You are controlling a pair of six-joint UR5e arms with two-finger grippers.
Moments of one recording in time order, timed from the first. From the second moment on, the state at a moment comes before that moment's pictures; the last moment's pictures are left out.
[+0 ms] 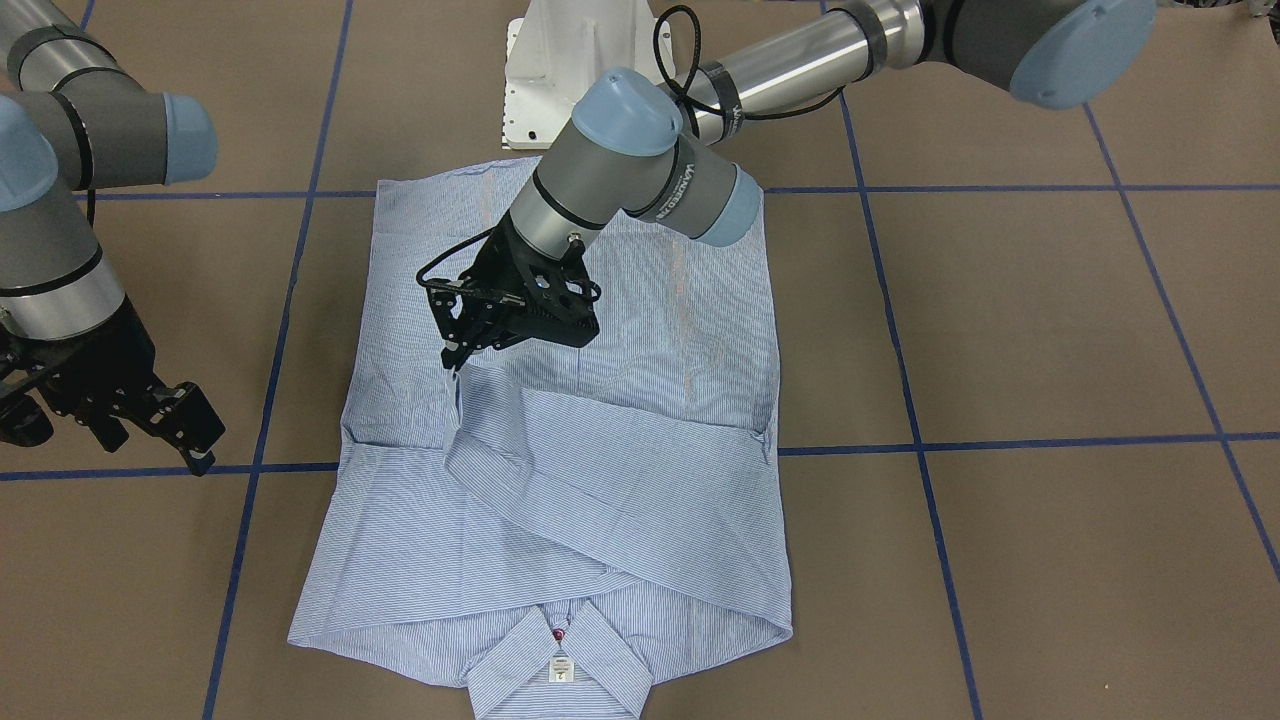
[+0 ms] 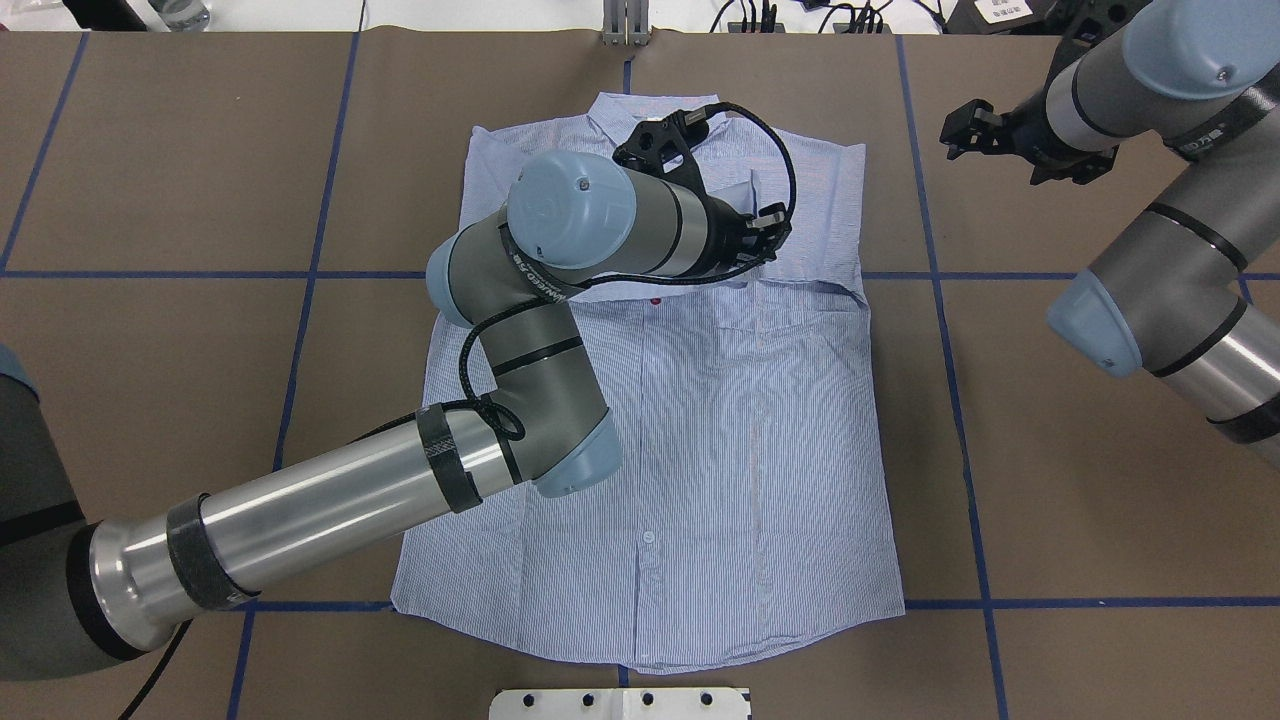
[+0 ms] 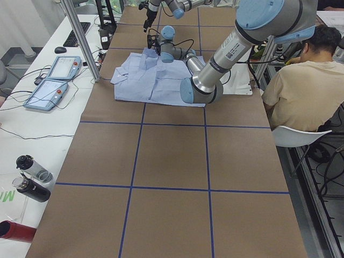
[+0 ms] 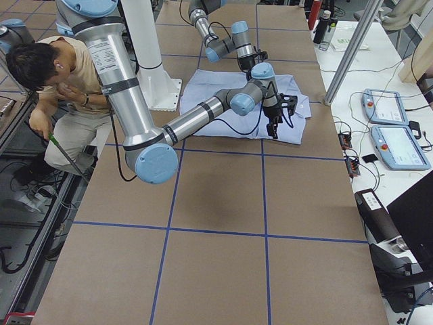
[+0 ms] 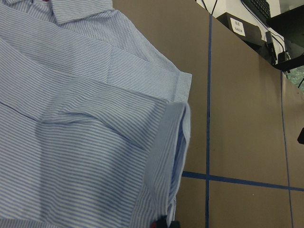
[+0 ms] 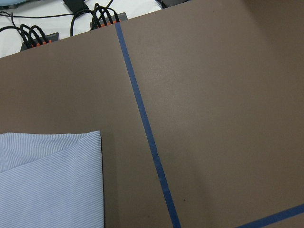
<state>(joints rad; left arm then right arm) -0.54 -2.57 -1.20 -2.41 -1.77 -1.59 0.98 -1.20 1.72 -1.35 1.87 1.19</state>
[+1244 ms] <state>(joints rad) -0.60 -2.21 -1.75 -2.27 -1.85 -1.59 0.61 -1.35 2.04 -1.36 1.78 1.79</state>
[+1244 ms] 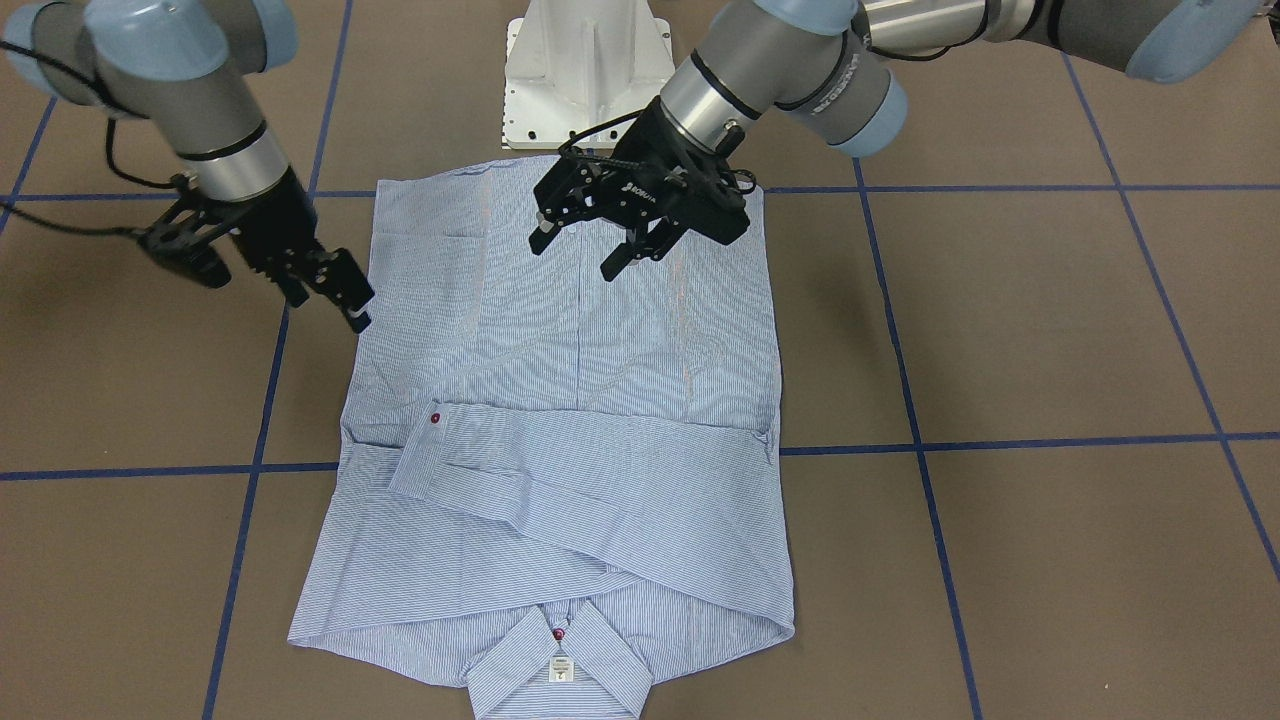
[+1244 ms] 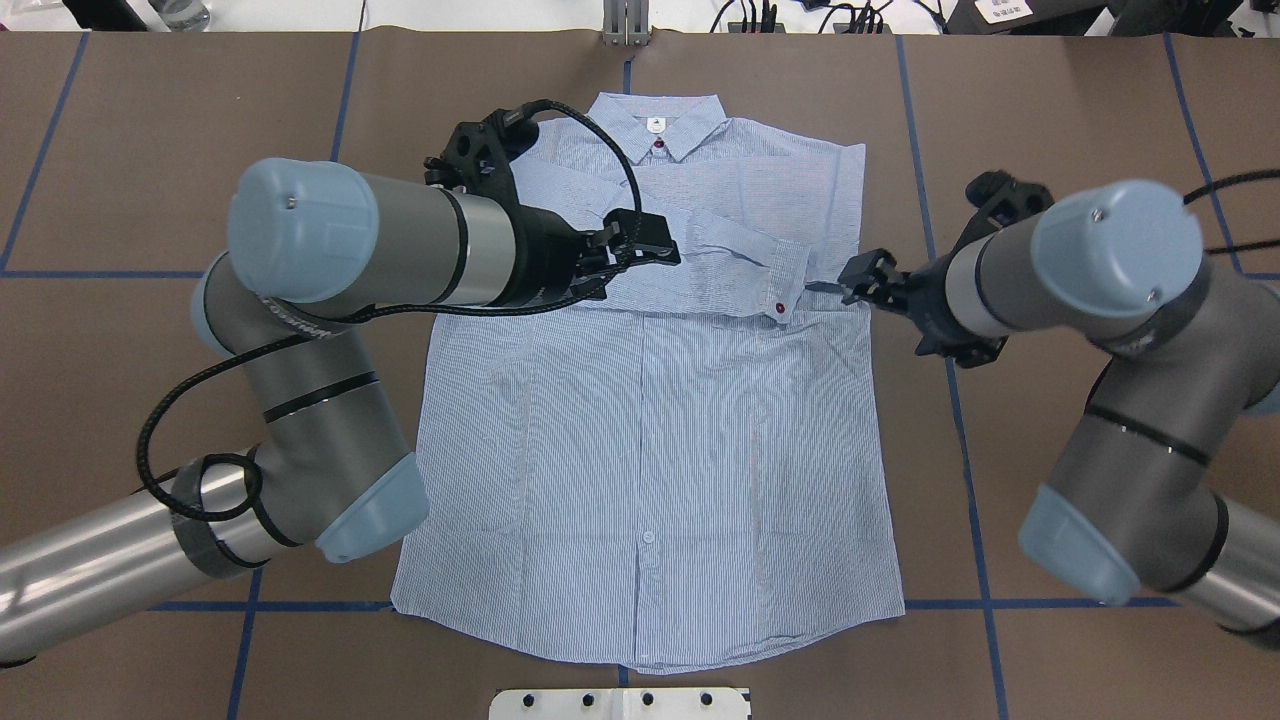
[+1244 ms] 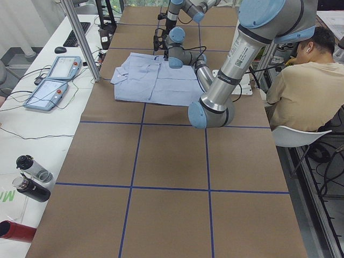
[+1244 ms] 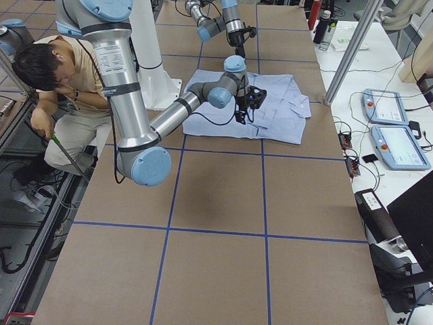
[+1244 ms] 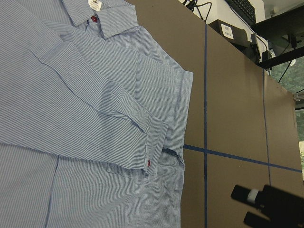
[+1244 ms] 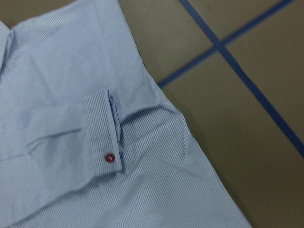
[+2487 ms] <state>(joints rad) -0.67 -2.10 -1.89 -2.20 -1.94 -1.60 0.13 -1.63 2.13 -1.24 1.49 2.28</state>
